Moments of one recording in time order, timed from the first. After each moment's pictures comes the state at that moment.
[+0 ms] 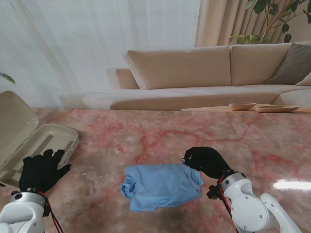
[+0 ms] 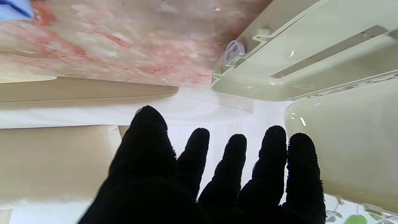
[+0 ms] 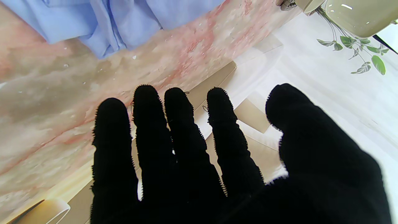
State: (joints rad) left arm 2.21 -1.10 -1.59 -2.18 1.12 0.37 -0.02; right arm -1.89 -1.10 1.39 -1.91 -0.49 -0.01 0.05; left_hand 1.02 -0.05 -0.02 -0.07 0.48 0.20 0.16 0.37 0.43 0.29 0.25 0.39 0.38 0.36 0.32 0.57 0.05 0.30 0.87 0.60; right_hand 0.67 -0.37 0.53 0.04 0.79 0.20 0.45 0.67 0.86 0.33 0.44 0.56 0.83 0.33 0.36 0.48 0.41 0.41 1.12 0.52
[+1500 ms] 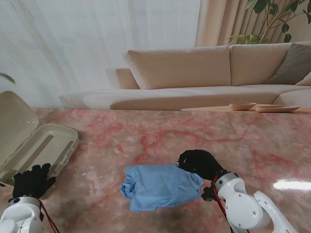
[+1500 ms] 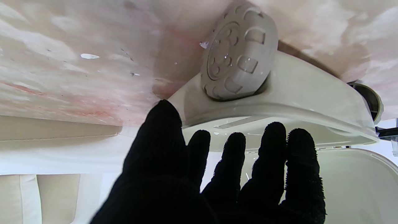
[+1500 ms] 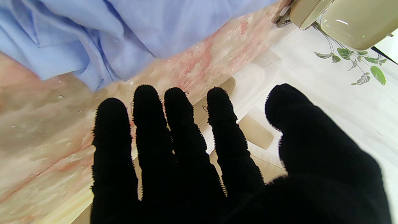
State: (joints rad) left arm 2.10 -1.10 -1.59 -1.89 1.03 0.43 0.02; right arm -1.85 -1.10 1.34 -1.88 -0.46 0.03 0.08; left_hand 1.14 -0.11 -0.01 -0.05 0.43 0.21 0.21 0.36 0.41 0.27 0.32 0.39 0.39 0.36 0.38 0.60 0.09 0.30 0.95 0.60; right_hand 0.67 -0.37 0.53 0.04 0.79 0.20 0.46 0.67 0.86 0.33 0.44 0.56 0.83 0.33 0.36 0.48 0.41 0.41 1.12 0.52
